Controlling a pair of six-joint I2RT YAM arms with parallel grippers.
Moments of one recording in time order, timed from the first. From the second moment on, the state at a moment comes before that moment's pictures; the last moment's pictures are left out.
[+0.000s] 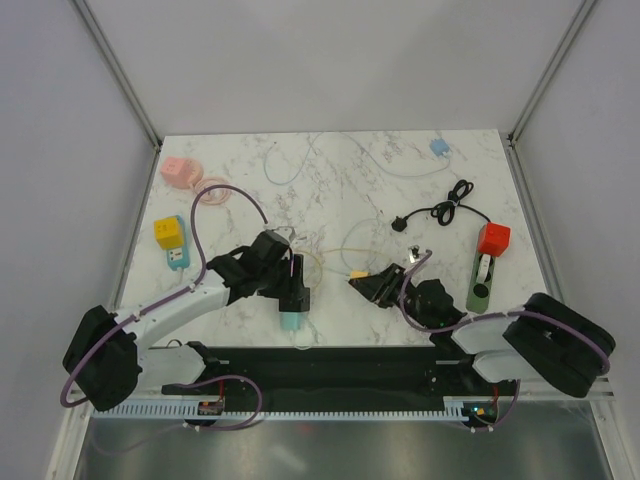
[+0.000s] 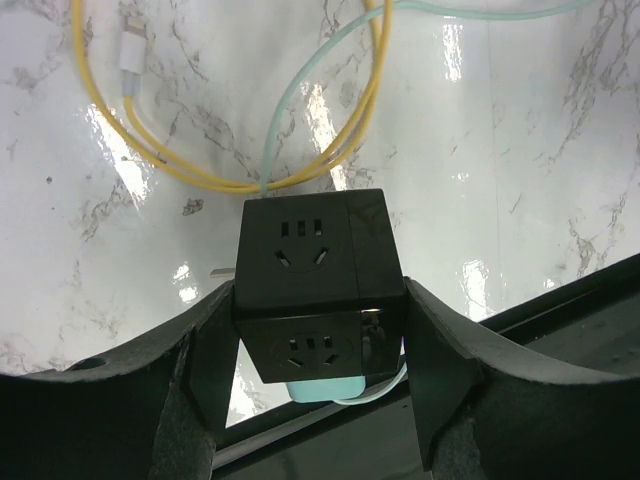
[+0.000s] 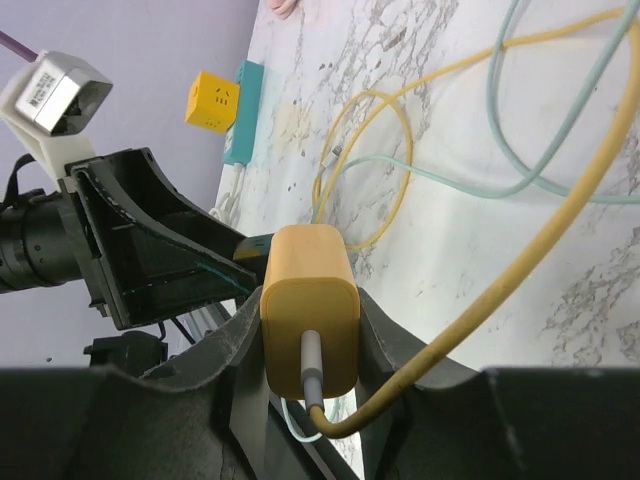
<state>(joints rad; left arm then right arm) -0.72 1.20 0.73 -0.50 -0.01 -0.55 0.80 1.36 0.08 1.13 0.02 1.08</state>
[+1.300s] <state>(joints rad) -0.70 1.10 0.73 -0.59 -0.09 -0.57 0.64 0.94 1.39 -0.28 0.36 0.29</state>
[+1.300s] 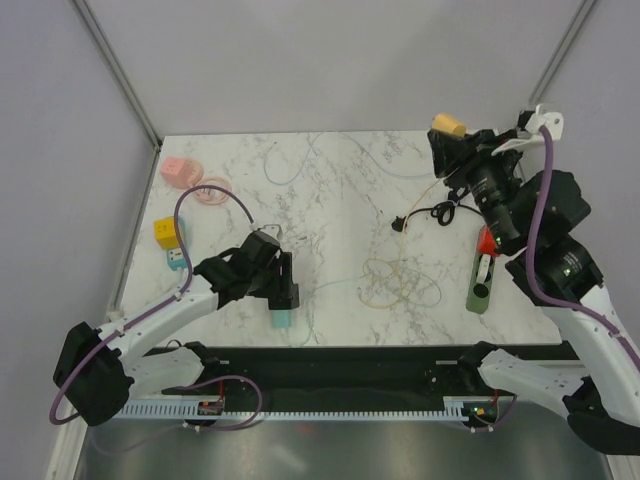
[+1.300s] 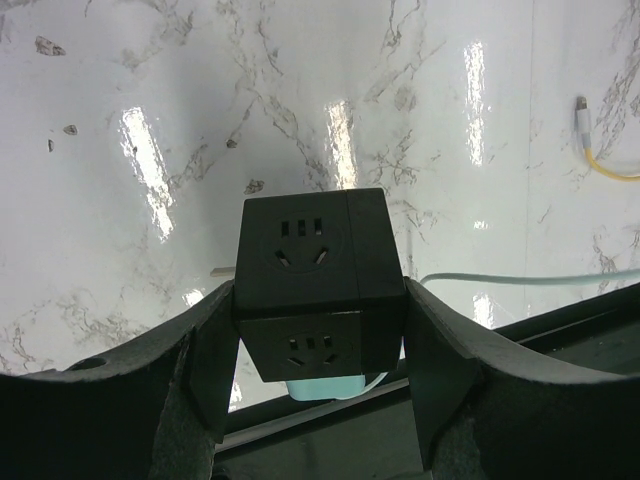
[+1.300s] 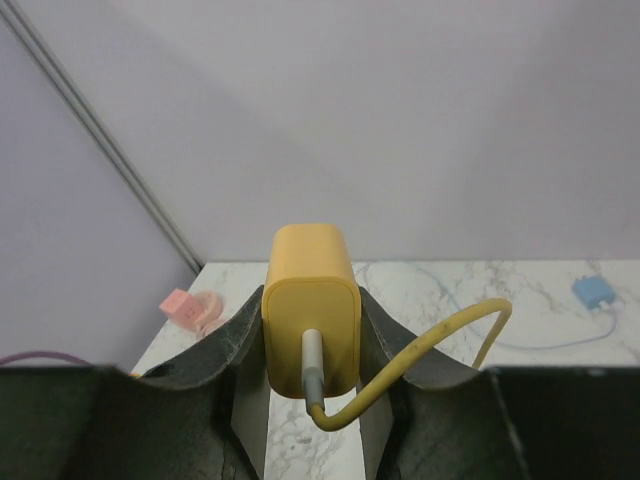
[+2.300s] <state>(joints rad) -0.68 1.19 0.77 -0.61 -0.13 -0.62 0.64 1.39 2.33 0.04 0.27 0.08</state>
